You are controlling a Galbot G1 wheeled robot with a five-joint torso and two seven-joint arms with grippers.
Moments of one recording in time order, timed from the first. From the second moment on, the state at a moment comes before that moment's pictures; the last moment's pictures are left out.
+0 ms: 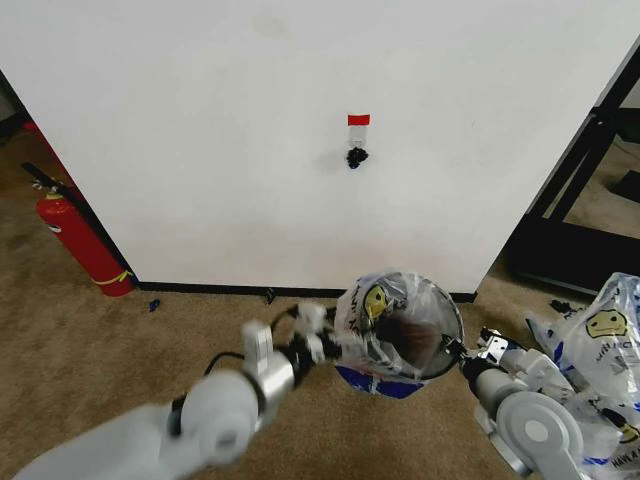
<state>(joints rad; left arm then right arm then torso) 0.75 -0.82 0.26 -2.10 -1.47 0.23 -0.47 -1.48 1.18 0.56 2.17 1.31 -0.35 0.62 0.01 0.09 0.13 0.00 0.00</state>
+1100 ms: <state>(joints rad) 0.82 -0.88 0.19 -1.99 -1.61 0.30 -0.39 -1.48 1.17 0.57 2.16 1.33 -0.37 0.62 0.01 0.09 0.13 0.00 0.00</state>
